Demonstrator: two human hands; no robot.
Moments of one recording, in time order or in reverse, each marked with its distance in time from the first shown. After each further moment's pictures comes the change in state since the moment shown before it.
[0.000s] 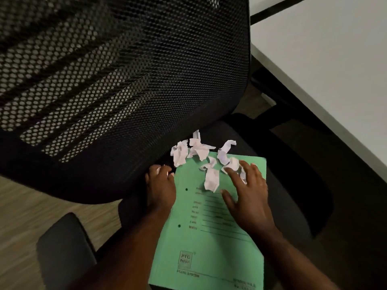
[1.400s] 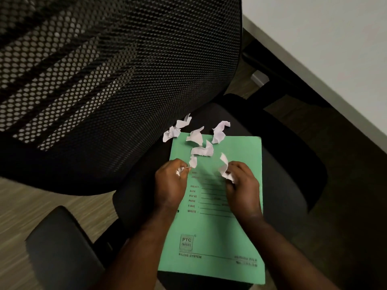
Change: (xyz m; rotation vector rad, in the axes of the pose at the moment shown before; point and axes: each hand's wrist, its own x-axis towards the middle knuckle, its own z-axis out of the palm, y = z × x) left_hand -0.030 0.017 0.008 -0.364 0.029 0.244; right_hand -0.016 -0.015 0.023 0.394 0.251 0.143
